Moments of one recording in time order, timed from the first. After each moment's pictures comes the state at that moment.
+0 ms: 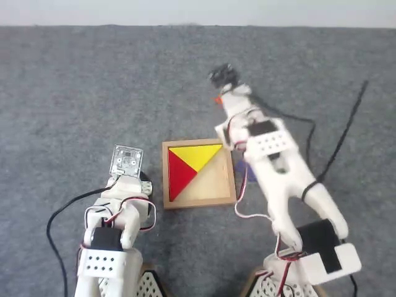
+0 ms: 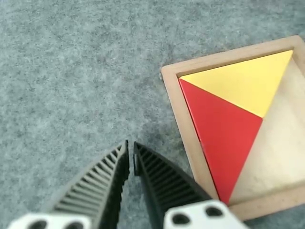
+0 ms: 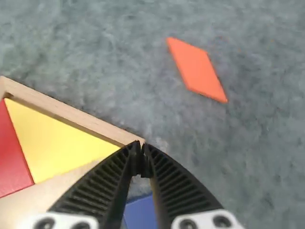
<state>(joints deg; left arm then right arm) -2.5 -85.3 97.3 46.6 -0.2 -21.0 -3.8 25.1 44.0 12.1</state>
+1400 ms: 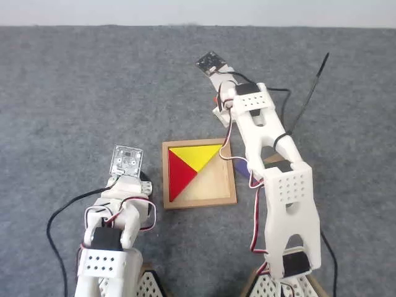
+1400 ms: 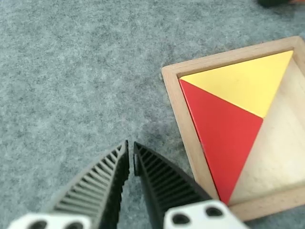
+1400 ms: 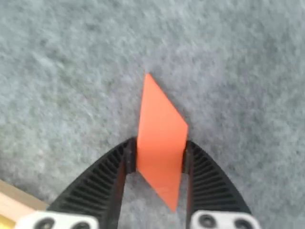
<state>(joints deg) -2.5 -85.3 97.3 46.6 -0.2 -17.5 48.2 -28.8 57.6 26.5</state>
